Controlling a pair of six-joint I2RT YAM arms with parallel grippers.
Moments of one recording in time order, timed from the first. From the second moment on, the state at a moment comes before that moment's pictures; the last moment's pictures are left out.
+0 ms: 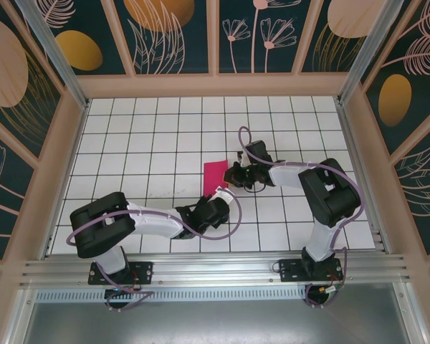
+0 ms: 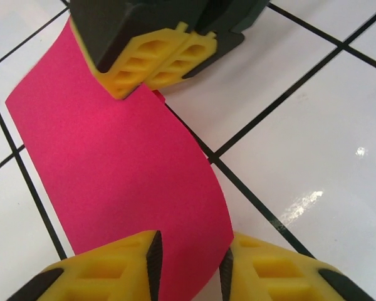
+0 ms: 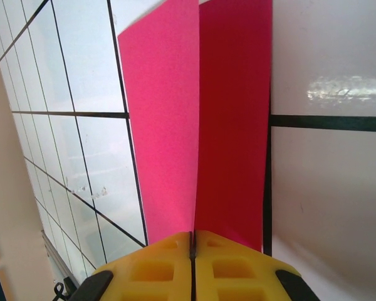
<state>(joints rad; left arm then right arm) -1.16 1.67 0.70 0.15 -0.50 -0.21 0.52 1.80 0.89 0.00 -0.57 0.82</state>
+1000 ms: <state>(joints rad) -1.16 1.58 0.68 0.16 -0.39 -0.21 0.48 1.68 0.97 -0.16 -0.42 0.71</state>
